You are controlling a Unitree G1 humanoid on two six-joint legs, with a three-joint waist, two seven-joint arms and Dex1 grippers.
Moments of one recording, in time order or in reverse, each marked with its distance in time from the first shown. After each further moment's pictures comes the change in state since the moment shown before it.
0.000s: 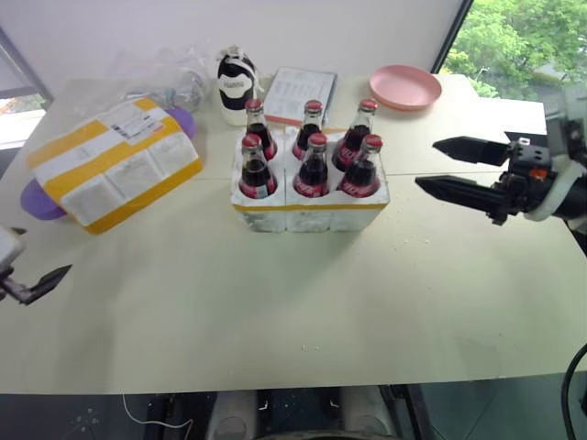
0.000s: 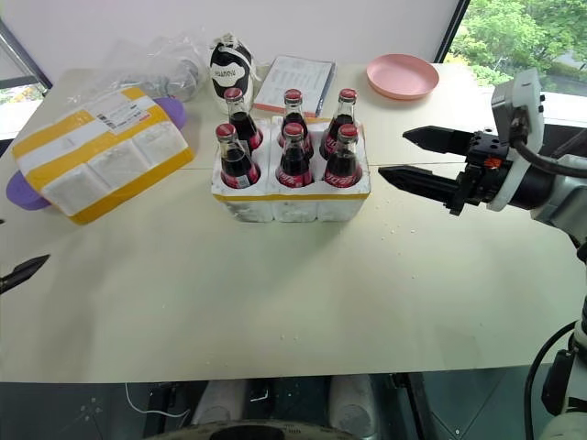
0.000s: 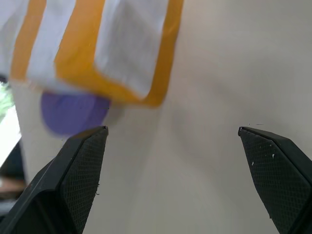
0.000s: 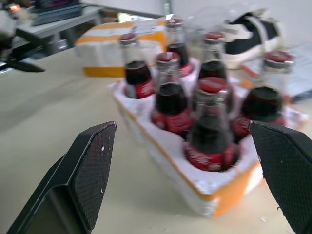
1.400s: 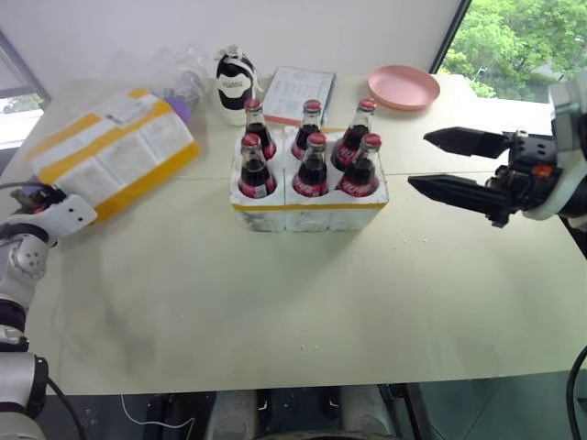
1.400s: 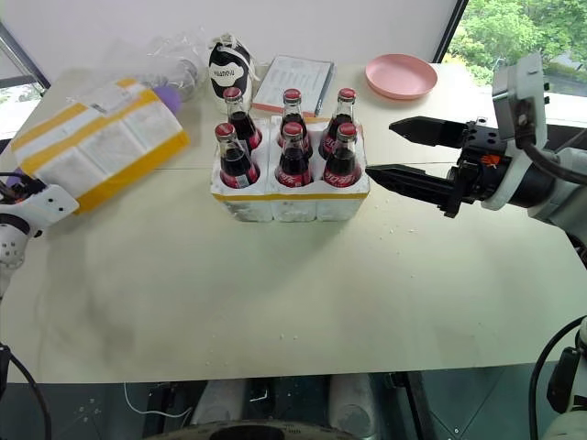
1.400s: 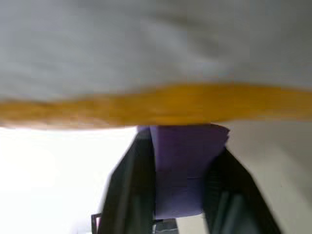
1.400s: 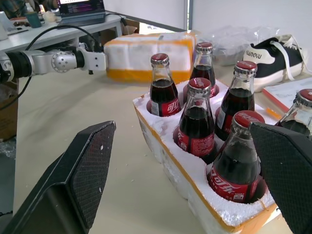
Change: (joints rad) left arm -0.967 -0.015 -0.870 1.232 0.666 -0.624 0.903; right arm -0.015 -0.023 -0.004 -0.059 0.117 -0.009 -0.102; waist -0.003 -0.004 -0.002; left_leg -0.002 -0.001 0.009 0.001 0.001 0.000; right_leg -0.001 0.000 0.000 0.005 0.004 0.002
